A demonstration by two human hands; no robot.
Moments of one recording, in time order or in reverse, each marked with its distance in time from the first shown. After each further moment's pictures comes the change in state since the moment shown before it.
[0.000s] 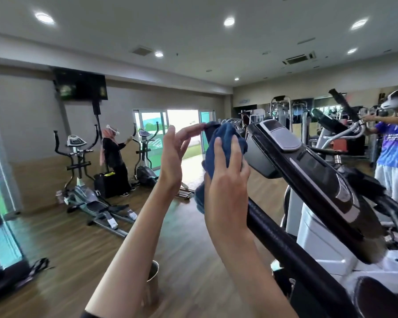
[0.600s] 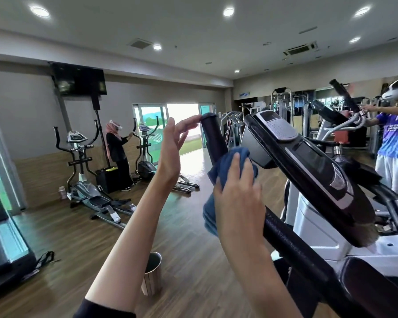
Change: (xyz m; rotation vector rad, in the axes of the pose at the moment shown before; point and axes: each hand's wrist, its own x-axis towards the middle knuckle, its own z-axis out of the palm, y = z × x) left_hand -0.006 0.002 0.000 0.072 0.013 0.006; right_hand -0.024 0.017 -0.035 -0.123 -0.195 0.100
